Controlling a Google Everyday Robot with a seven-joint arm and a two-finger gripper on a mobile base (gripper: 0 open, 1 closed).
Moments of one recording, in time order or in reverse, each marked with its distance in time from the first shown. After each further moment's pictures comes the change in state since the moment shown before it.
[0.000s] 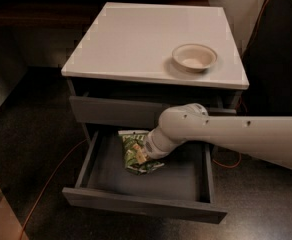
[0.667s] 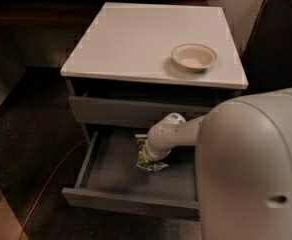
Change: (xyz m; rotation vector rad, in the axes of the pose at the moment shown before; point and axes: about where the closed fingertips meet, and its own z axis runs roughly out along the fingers) arm -0.004 -0.086 0.104 0.224 0.039 0.119
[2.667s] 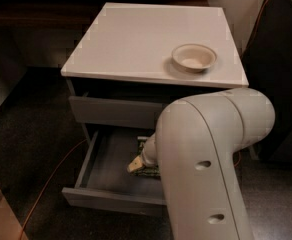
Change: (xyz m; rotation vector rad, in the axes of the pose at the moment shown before) arm 0.000 -0.010 0.079 0.026 -0.008 0.056
